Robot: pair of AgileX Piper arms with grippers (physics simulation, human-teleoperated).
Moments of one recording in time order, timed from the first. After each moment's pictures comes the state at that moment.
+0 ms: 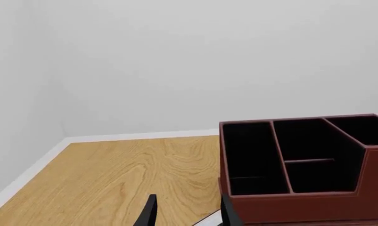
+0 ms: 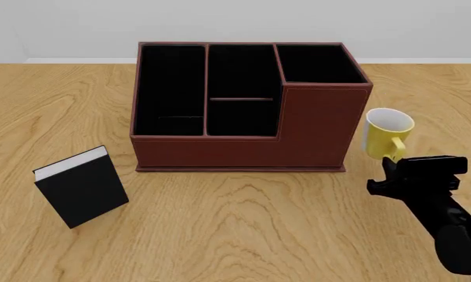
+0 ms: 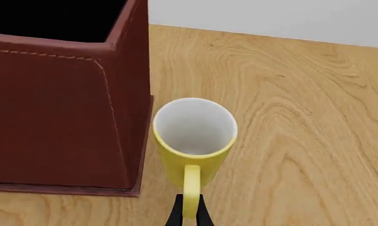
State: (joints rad) left arm 0.00 0.00 -0.37 0.30 0.07; right arm -0.04 1.80 -0.21 -1.22 -0.11
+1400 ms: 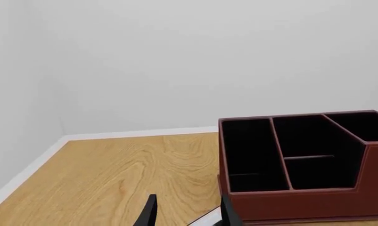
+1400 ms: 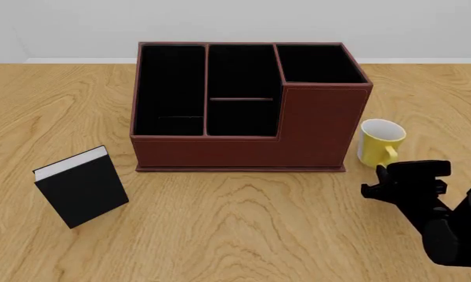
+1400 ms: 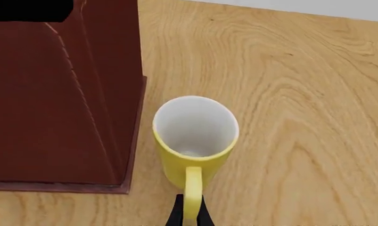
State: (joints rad) left arm 0.00 0.00 -0.36 0.29 0.07; right arm -0.05 1.96 -0.29 -1.22 -0.12
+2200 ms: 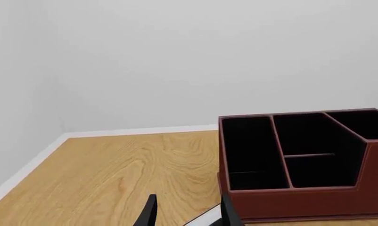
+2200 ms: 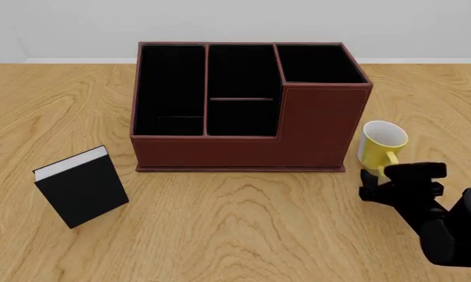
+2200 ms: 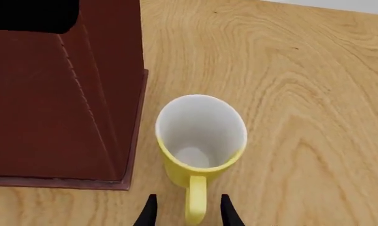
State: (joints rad) left arm 0.00 0.00 -0.34 0.29 0.07; right arm -0.05 1.99 -0.30 -1.22 -0.12
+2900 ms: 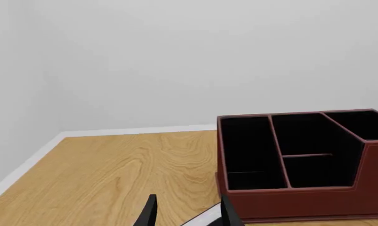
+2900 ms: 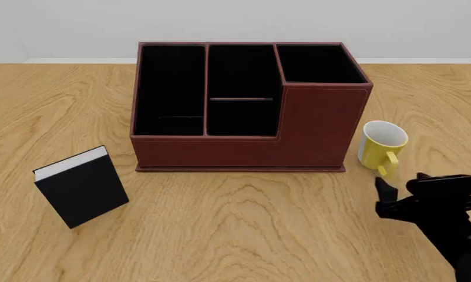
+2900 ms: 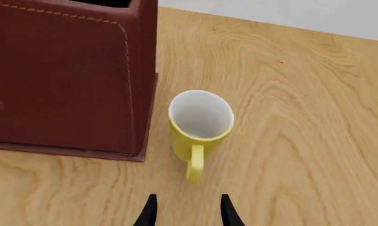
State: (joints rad) left arm 0.00 0.00 -0.33 0.28 0.06; right arm -0.03 1.69 -0.05 -1.22 -0.16
